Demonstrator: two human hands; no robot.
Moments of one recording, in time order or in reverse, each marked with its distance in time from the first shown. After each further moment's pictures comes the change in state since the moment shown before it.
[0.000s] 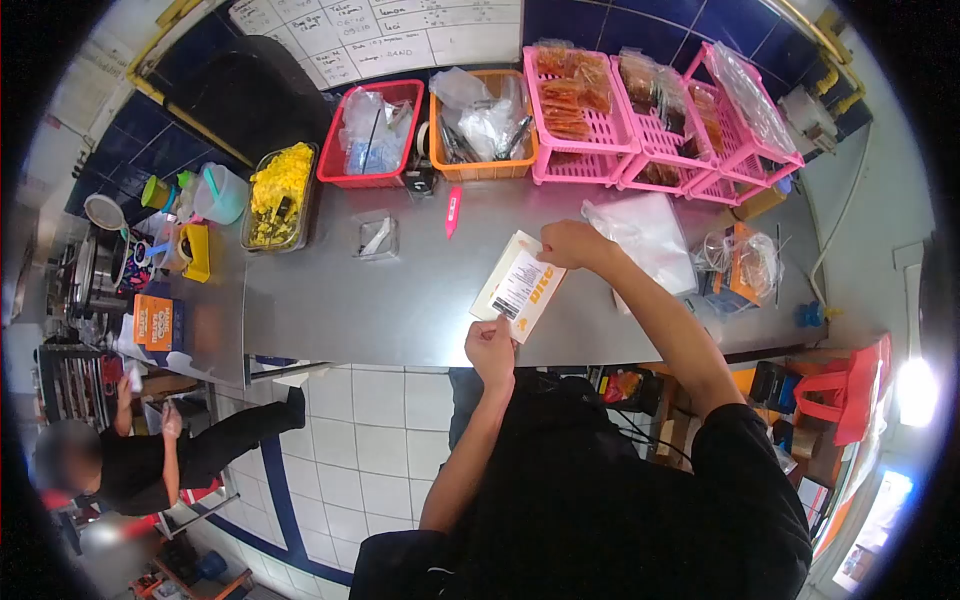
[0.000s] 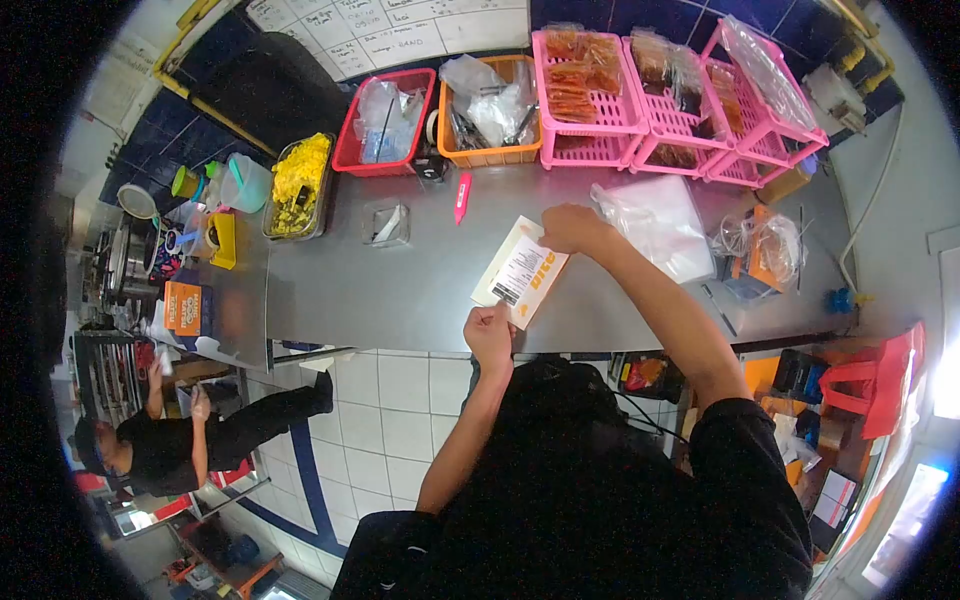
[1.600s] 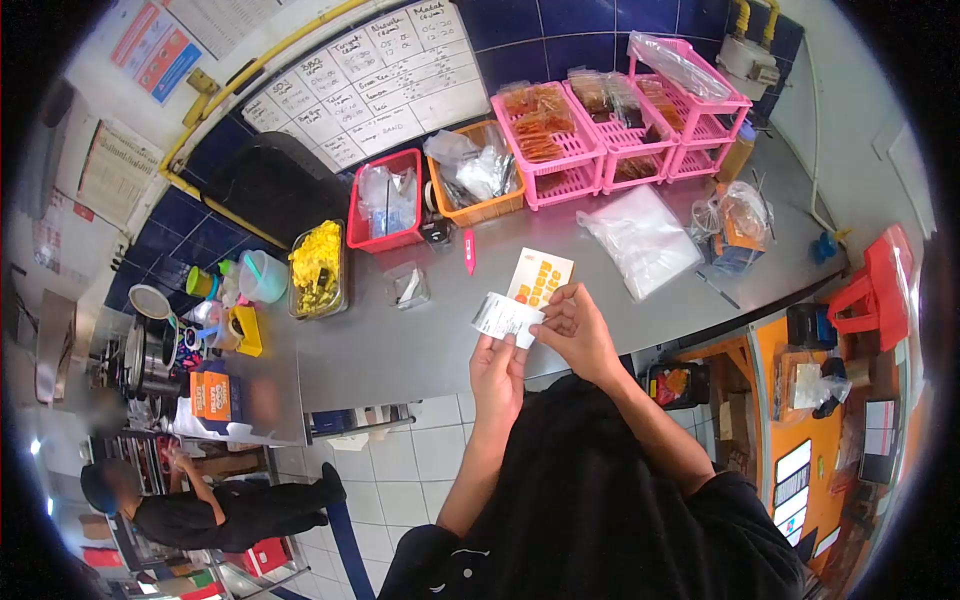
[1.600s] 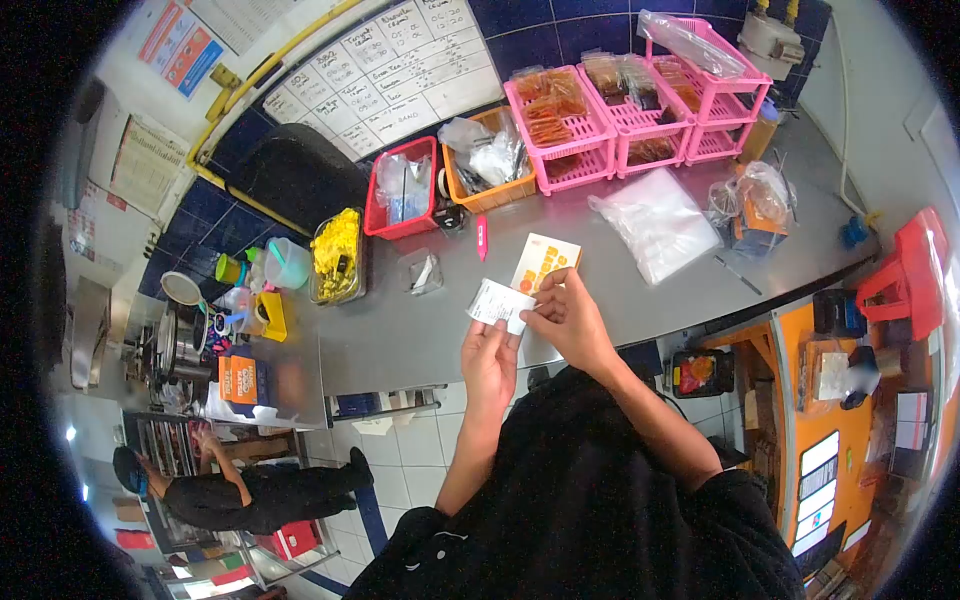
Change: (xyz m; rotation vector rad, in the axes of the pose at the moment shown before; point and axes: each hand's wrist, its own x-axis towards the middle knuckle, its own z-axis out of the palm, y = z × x) left_hand -0.057 0.126 -0.050 -0.433 -0.667 -0.039; right_hand -0.172 -0.155 0.058 1.463 0.809 -0.158
